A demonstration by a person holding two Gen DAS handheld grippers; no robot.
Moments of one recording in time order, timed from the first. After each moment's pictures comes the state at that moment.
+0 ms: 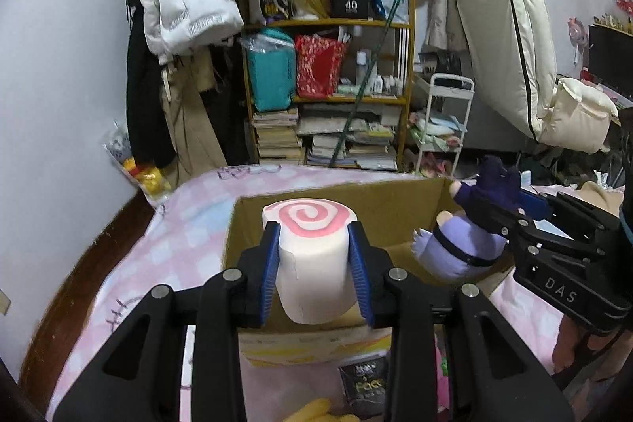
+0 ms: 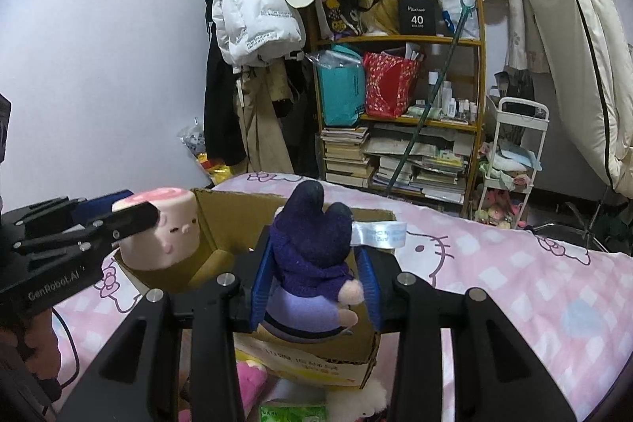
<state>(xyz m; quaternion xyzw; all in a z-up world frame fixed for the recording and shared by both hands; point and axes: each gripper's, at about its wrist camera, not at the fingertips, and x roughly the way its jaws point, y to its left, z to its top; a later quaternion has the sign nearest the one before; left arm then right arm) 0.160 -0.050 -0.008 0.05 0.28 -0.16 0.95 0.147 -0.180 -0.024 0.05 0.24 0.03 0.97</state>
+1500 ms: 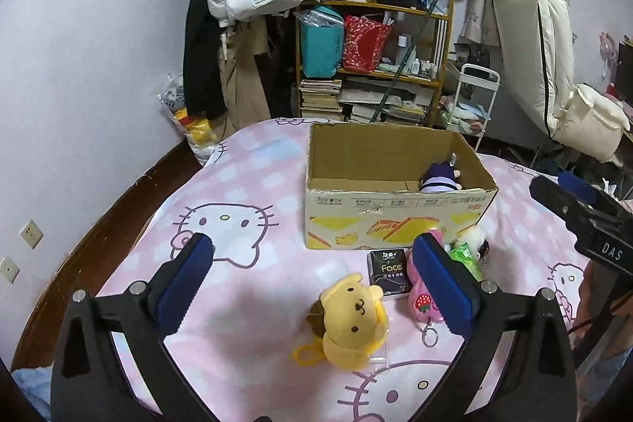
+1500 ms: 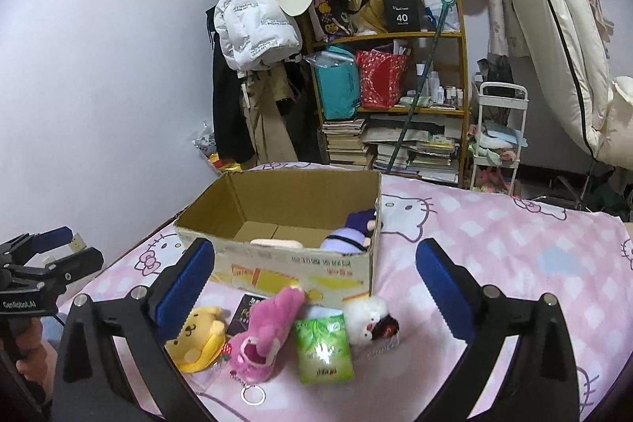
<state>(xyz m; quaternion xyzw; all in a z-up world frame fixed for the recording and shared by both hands) 0.040 0.018 0.012 0.02 0.32 -0.08 0.94 0.043 -0.175 0.000 0.08 0.24 0.02 0.97</state>
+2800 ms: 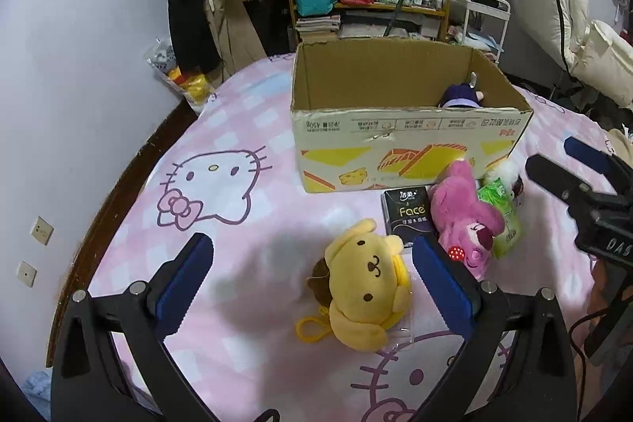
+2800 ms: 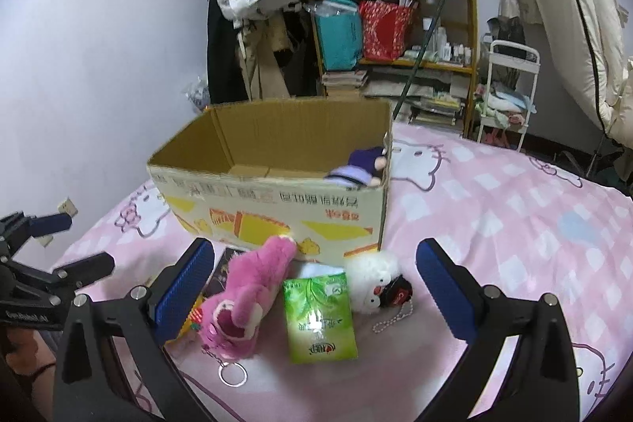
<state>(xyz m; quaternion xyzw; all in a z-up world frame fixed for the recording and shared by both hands) 0.076 -0.006 -0.044 0.09 0.42 -0.07 0.90 0.074 -0.167 -0.059 0.07 0.33 0.03 0.94</state>
